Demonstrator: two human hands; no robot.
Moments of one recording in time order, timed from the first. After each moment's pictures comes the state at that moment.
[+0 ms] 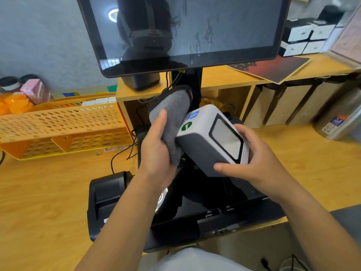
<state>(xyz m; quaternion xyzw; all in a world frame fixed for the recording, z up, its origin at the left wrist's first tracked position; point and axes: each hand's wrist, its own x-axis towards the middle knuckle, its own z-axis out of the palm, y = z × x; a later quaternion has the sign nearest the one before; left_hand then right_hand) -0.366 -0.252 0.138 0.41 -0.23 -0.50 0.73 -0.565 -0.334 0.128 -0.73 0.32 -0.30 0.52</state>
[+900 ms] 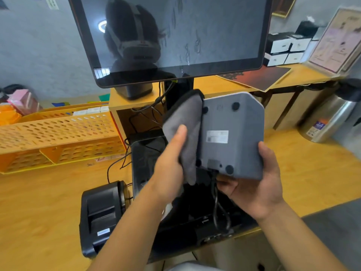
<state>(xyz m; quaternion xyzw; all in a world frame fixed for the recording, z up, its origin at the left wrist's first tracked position) -0.390 -0.242 0.141 0.46 -0.35 -0.49 0.65 -0.560 -0.303 0.121 -0.32 0.12 -0.33 0.88</state>
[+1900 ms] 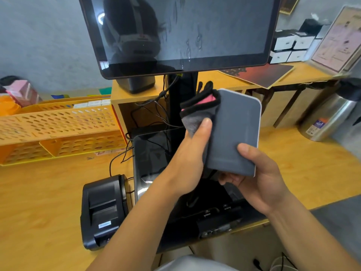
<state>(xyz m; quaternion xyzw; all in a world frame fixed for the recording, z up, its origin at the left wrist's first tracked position) -0.400 -0.247 0.149 0.43 -0.42 -0.52 0.60 -0.555 -0.296 0.141 -0.48 0.22 -0.36 0.77</state>
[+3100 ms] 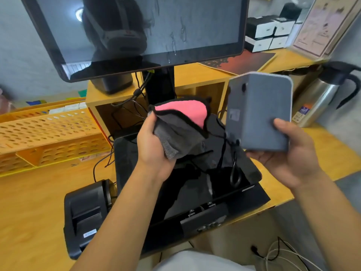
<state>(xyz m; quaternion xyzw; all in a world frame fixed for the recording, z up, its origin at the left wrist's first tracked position) -0.391 -0.292 0.136 0.30 -0.16 -0.57 0.75 -0.632 -0.358 0.142 -0.44 0.27 -0.43 0.74</state>
